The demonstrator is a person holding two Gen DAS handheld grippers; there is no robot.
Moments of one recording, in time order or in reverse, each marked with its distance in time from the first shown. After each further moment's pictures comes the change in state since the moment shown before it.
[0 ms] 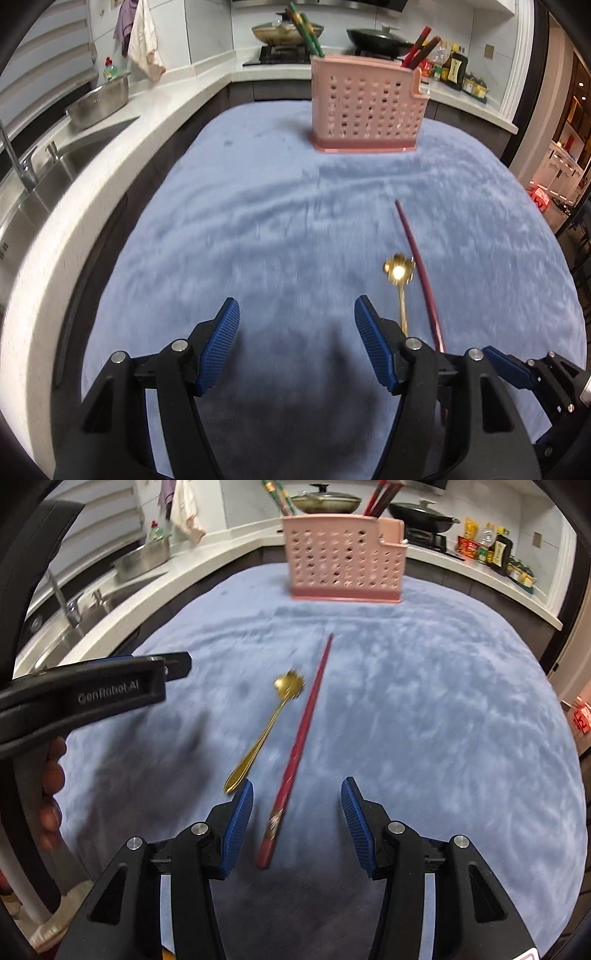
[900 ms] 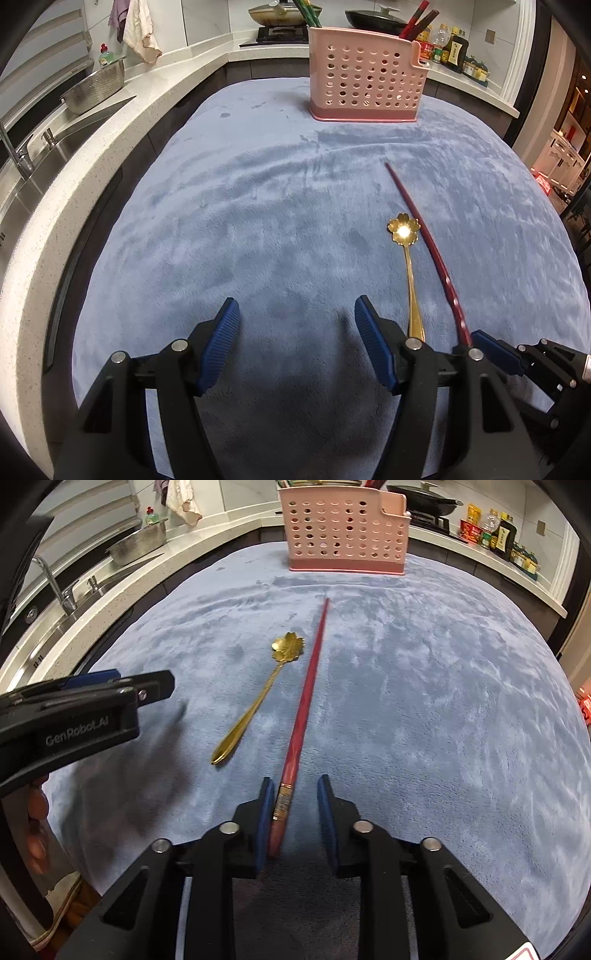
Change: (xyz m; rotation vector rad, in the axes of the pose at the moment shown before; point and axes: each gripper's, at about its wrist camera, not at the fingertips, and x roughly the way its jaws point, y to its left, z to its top) left arm 0.009 -0.003 -0.016 0.015 0.062 0.004; right arm 0.018 -0.011 -0.012 0.032 0.048 -0.004
